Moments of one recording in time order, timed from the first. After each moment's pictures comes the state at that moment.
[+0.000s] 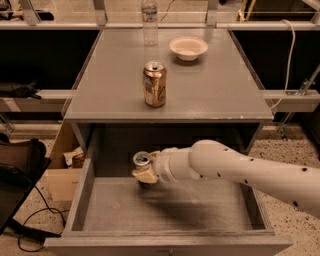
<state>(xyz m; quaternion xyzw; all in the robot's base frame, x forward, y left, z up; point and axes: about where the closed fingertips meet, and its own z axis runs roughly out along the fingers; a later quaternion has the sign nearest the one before) 0.519 0.052 0.652 -0.48 0.76 0.23 0.37</state>
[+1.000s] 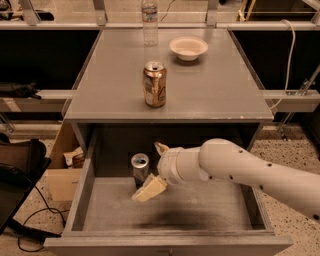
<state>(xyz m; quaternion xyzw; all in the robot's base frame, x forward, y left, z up) 0.501 0.040 0.681 -0.52 0.72 0.22 0.39</state>
